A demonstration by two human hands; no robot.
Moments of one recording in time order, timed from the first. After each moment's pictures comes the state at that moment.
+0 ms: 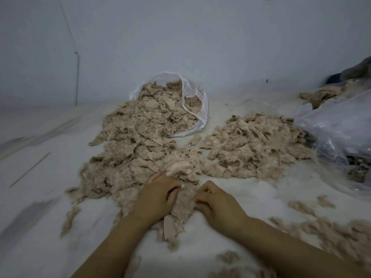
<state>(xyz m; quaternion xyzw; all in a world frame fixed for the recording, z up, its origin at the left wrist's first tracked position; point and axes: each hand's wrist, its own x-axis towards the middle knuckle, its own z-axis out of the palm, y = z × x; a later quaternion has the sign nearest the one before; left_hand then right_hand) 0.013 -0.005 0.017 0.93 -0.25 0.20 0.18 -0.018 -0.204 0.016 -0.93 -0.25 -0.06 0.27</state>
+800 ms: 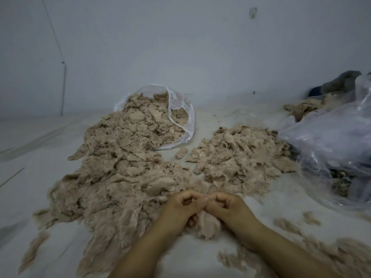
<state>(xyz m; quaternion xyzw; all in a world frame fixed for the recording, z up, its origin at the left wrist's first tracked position) 0.005 -0.097 0.033 0.73 -0.13 -0.06 0.67 -0.012 -0.252 0.029 -0.70 -0.09 0.04 0.71</state>
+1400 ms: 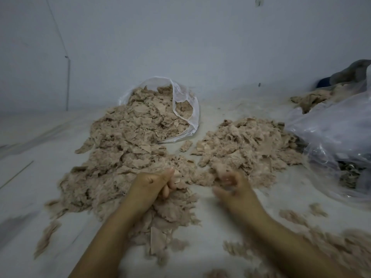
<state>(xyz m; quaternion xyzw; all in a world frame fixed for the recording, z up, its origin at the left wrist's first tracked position) 0.015 -0.032 0.060 0.79 -0.13 0.06 0.59 -0.007 -0.251 0.031 -0.81 0.02 -0.07 0.58</state>
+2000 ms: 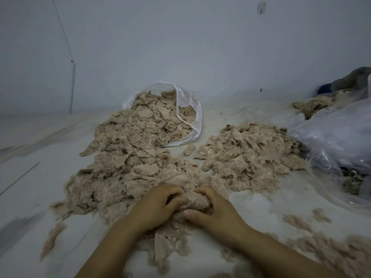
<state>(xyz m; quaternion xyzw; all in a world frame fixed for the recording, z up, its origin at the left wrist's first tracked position) 0.014 -0.027 0.050 0.90 -0.31 0.08 0.31 -0.016 -0.214 0.026 -0.86 -0.13 0.01 0.50</state>
